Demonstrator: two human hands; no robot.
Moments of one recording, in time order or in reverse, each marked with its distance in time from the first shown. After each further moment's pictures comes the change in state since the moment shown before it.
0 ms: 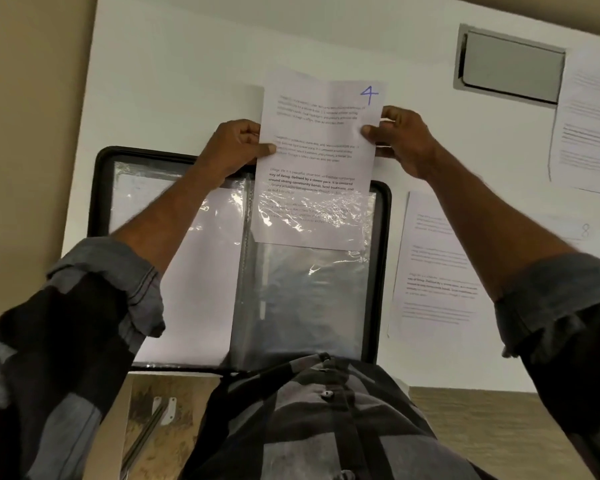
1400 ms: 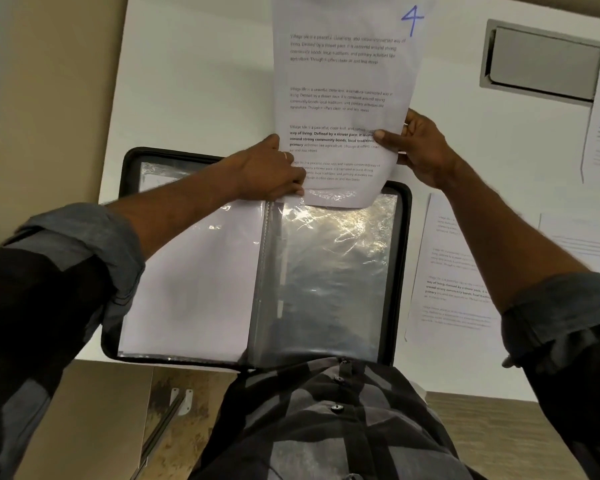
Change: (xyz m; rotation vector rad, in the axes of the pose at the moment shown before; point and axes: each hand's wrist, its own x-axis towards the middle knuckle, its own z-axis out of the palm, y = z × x) left_hand -0.014 0.021 0.003 1.569 -0.496 0.729; right_hand -0.003 0.014 0.011 0.076 -0.095 -0.091
